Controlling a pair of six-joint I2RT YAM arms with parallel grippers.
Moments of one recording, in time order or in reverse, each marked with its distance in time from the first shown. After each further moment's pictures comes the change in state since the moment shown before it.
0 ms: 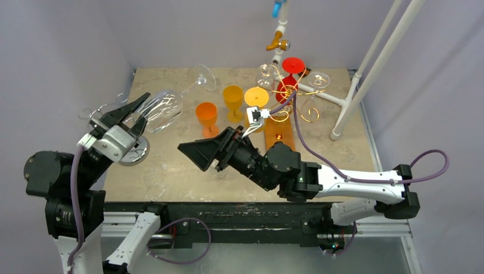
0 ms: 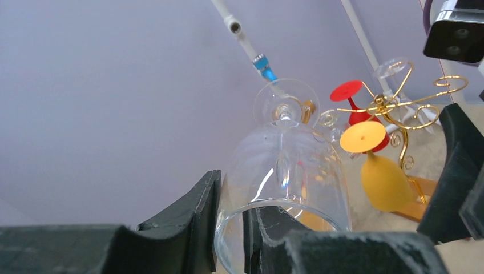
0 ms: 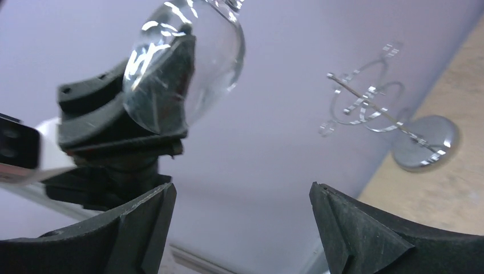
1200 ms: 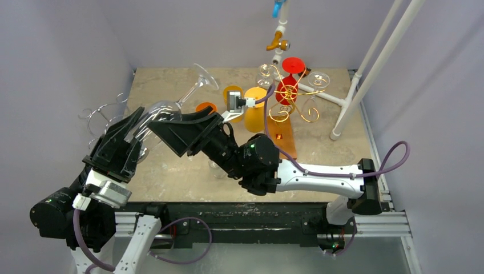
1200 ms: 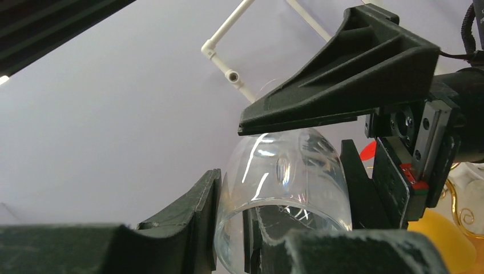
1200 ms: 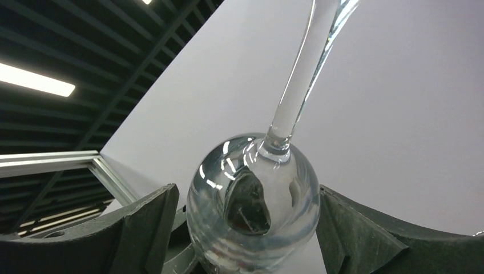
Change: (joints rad) left arm 0.046 -0.209 -0.270 0.511 0.126 -0.044; right arm -0.032 0.306 0.219 0.612 -0.174 -0.059
